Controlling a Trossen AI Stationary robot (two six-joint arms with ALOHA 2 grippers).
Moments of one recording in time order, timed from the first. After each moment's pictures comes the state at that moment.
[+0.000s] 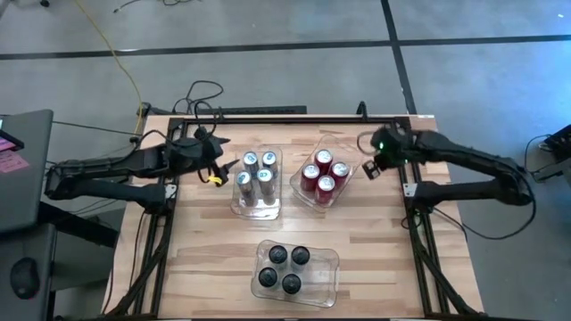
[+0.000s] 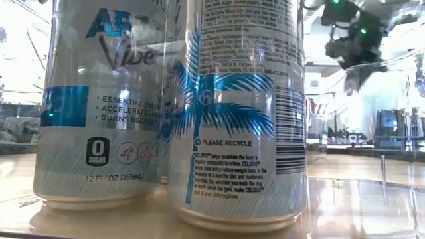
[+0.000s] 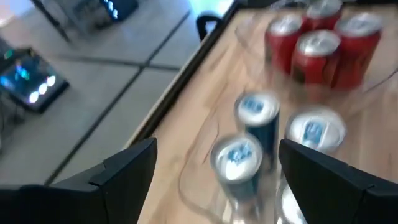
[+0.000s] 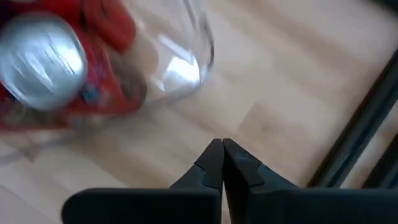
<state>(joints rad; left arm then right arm) 0.19 0.85 0.76 -0.37 -0.41 0.12 -0.46 0.97 0.90 -1.09 0.19 0.49</state>
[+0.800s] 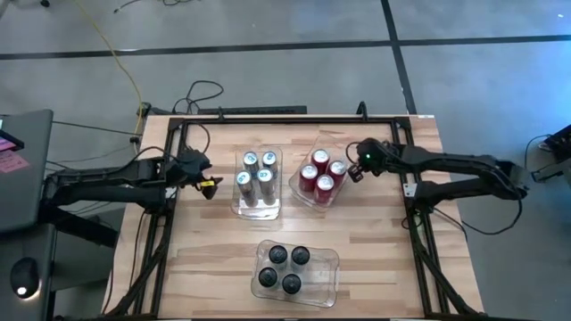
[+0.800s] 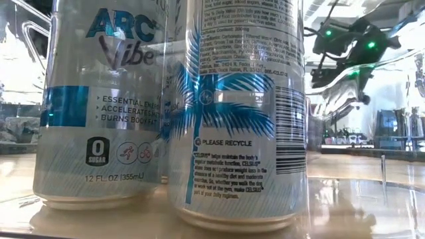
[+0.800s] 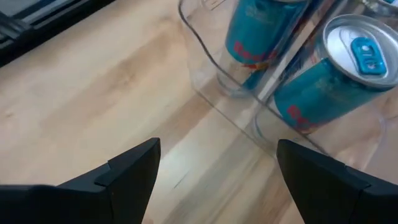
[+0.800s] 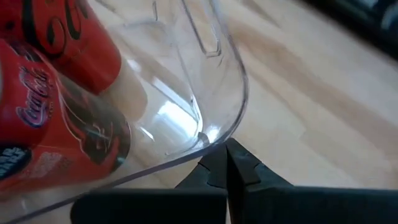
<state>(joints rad) 0.18 0.64 0.51 -0.64 -0.36 -0.42 -0.41 1.05 0.56 -0.52 0.32 0.41</state>
